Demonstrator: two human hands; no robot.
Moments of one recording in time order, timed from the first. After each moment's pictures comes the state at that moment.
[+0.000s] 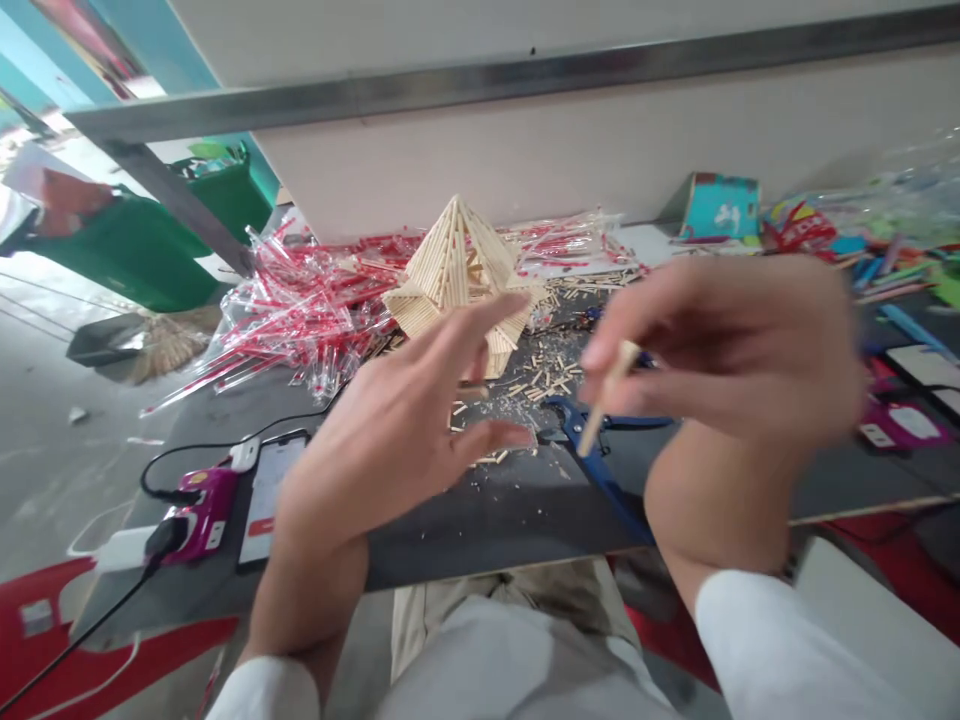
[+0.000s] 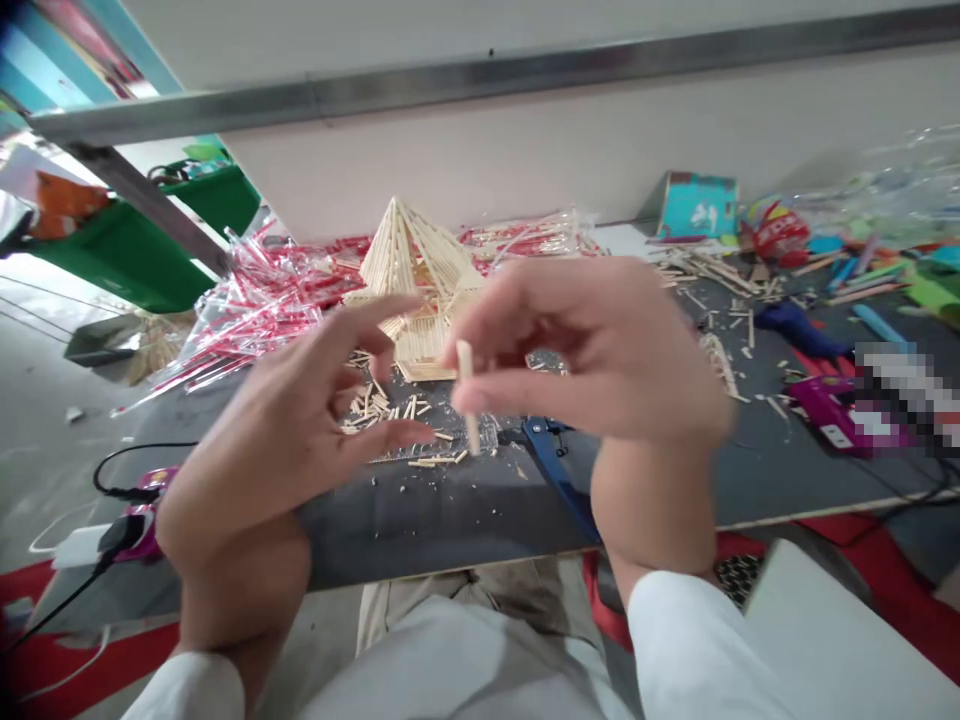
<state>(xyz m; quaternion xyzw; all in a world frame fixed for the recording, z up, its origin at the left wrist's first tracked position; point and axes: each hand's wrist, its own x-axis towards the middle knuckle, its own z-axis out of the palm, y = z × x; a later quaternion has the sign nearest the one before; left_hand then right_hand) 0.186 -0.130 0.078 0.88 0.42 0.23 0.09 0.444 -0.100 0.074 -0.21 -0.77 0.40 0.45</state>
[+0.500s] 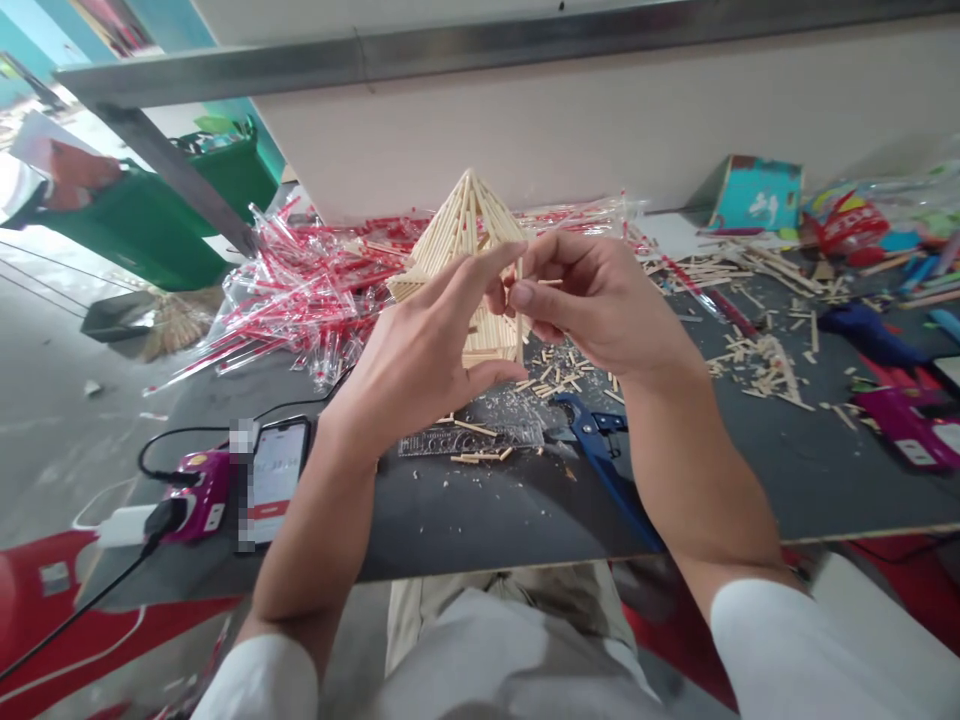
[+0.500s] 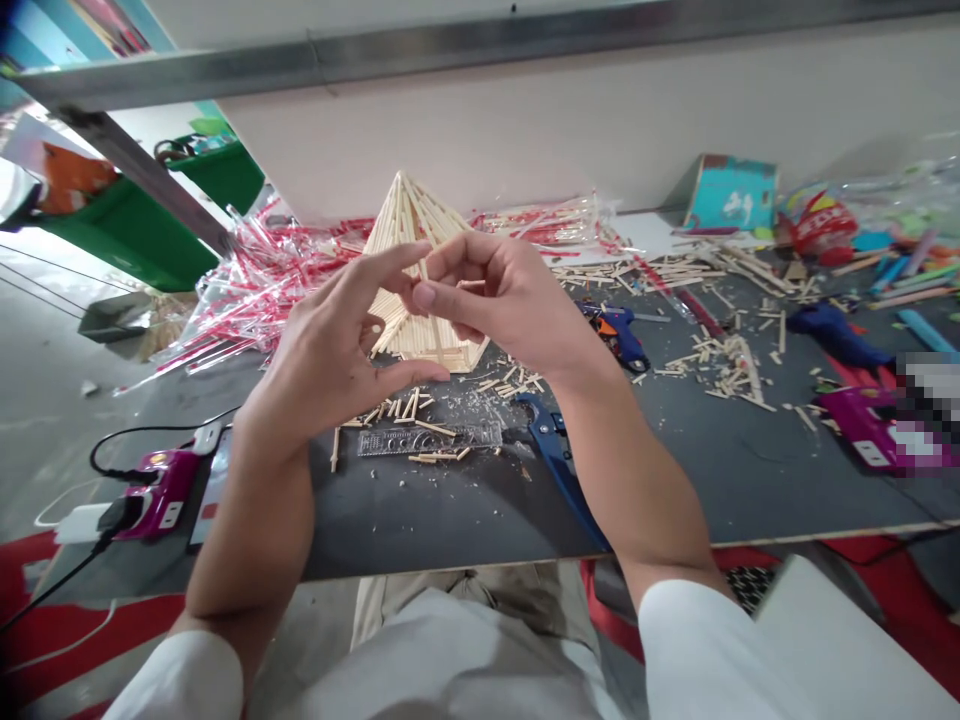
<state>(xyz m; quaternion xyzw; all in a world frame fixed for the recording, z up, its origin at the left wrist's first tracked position) 0.191 -0.082 0.045 0.86 0.41 0.30 0.03 0.399 -0.036 0.031 -0.25 -0.66 0.53 0.47</state>
